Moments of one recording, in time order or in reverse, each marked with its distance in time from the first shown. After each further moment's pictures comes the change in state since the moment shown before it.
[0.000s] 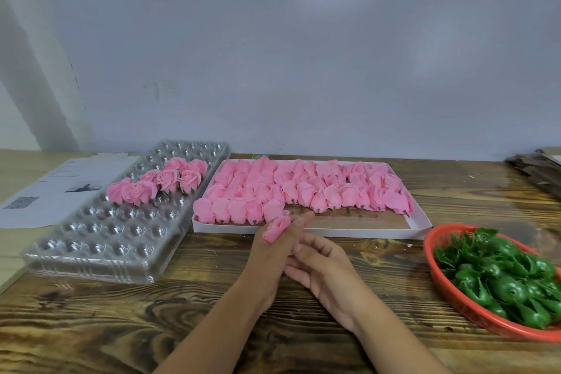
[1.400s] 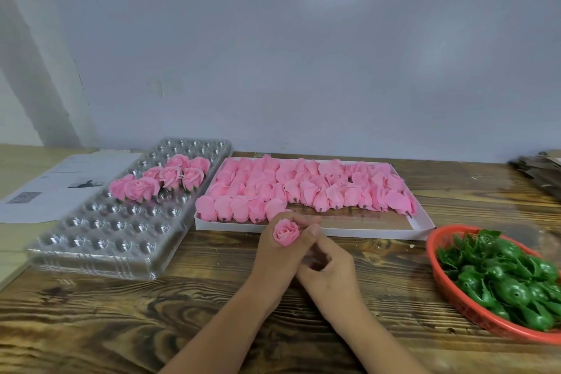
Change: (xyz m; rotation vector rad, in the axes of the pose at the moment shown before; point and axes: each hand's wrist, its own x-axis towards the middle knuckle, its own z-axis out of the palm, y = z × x) left_hand 0.001 -0.008 0.004 0.122 0.066 0.126; right_hand 0.002 0.021 -0.002 -0.691 0.204 -0.484
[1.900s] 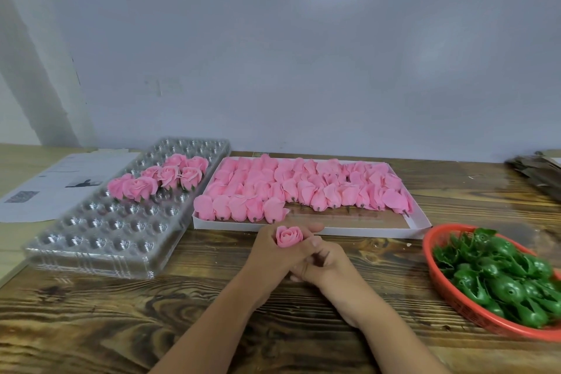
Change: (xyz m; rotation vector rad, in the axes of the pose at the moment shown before) left_hand 0.000 0.007 -0.013 0.082 -0.180 -0.007; right_hand 0.007 -0.009 -0.018 0.223 -0.356 0.219
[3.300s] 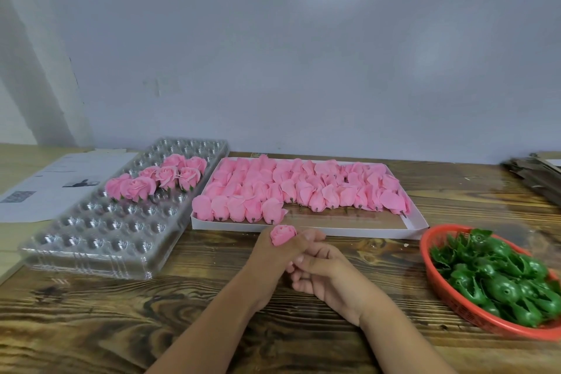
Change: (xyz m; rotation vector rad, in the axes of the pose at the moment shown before) left_hand -0.007 0.008 0.006 -0.093 -0.031 -0.098; right_hand 0.001 -0.005 -0.008 0.346 -0.110 0.237
